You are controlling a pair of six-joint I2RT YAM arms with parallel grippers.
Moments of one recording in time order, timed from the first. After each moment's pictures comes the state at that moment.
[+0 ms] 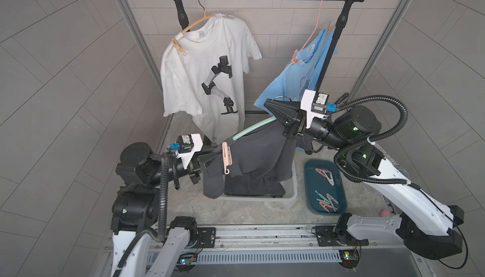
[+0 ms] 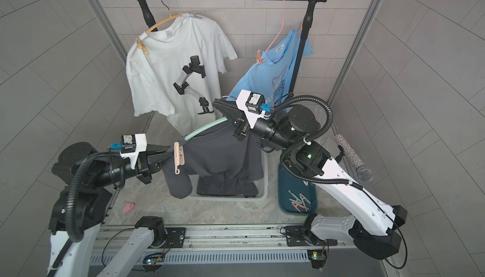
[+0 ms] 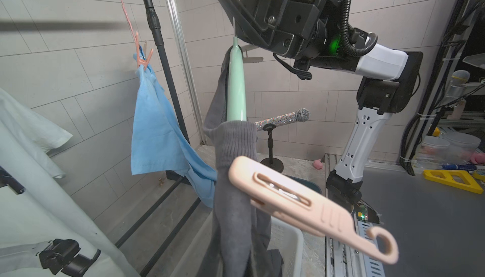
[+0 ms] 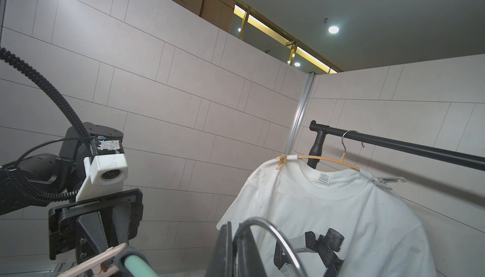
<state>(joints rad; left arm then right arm) -0.06 0.67 1.21 -0.57 1.06 0.18 0.84 1.19 1.54 0.07 -0.31 -0.19</state>
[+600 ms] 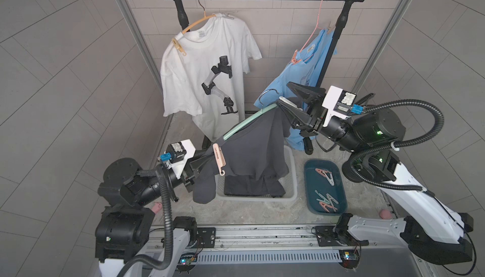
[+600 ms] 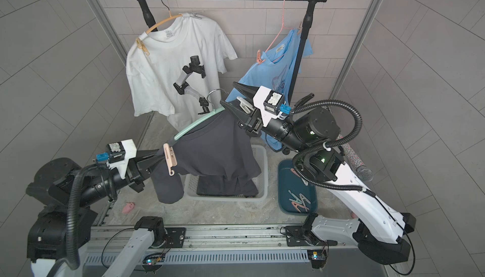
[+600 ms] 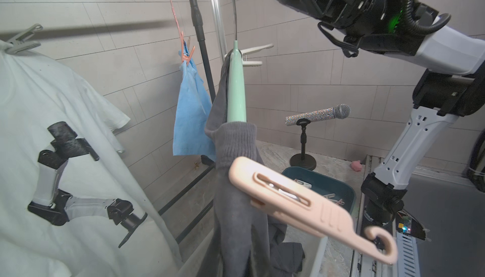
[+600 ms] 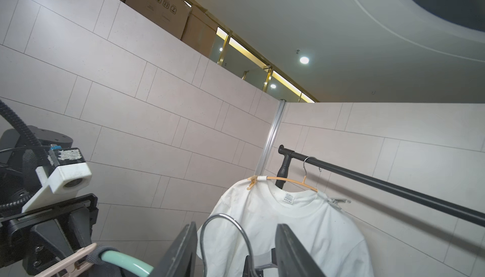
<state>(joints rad) -0.06 0.59 1.33 -0.78 0.86 0.22 0.84 1.12 1.56 0.08 -0.23 -0.27</state>
